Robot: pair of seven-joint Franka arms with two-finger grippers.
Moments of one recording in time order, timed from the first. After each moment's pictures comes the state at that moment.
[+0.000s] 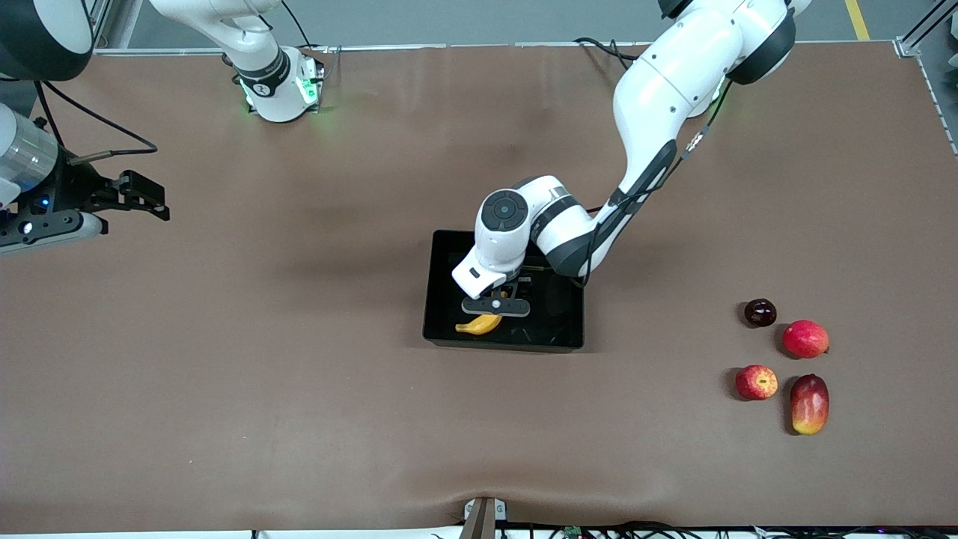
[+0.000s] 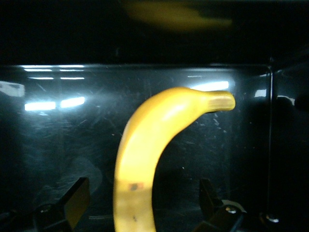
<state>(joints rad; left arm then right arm) -0.43 0.89 -0.42 -1.42 0.45 2.32 -0.91 0.11 0.01 -0.09 -1.68 0.04 1.64 -0.19</state>
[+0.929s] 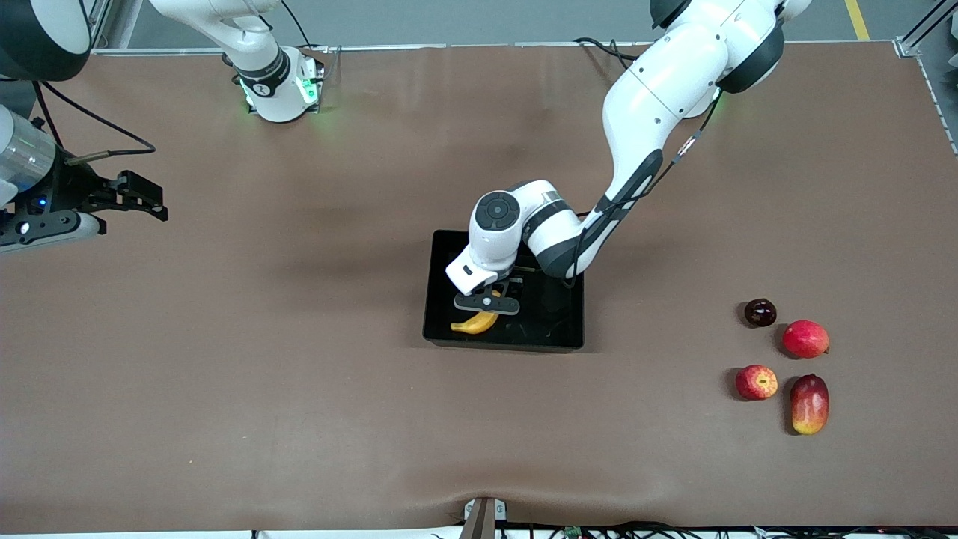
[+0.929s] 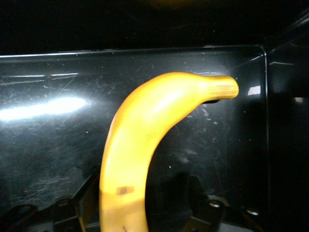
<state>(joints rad) -0.44 0.93 -0.42 -1.42 0.49 2.37 -0.91 0.11 0.02 -0.09 -1.67 0.04 1.63 -0.19</state>
